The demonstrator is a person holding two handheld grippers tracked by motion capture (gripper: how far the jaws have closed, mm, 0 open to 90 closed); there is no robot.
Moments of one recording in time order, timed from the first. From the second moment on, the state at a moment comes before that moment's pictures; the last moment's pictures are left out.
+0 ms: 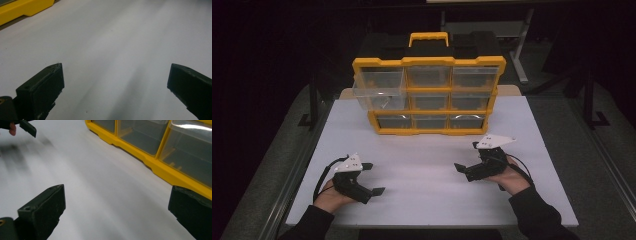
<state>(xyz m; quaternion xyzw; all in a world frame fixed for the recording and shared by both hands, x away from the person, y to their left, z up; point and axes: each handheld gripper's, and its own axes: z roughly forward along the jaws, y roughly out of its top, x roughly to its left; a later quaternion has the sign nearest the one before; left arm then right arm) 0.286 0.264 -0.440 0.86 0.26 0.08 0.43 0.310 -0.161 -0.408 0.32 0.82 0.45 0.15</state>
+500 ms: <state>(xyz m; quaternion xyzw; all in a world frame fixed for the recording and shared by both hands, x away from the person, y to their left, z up) 0.286 0.263 -0.440 0.86 0.26 0.08 0.43 0.284 -0.186 -0.432 0.33 0.81 0.46 0.14</state>
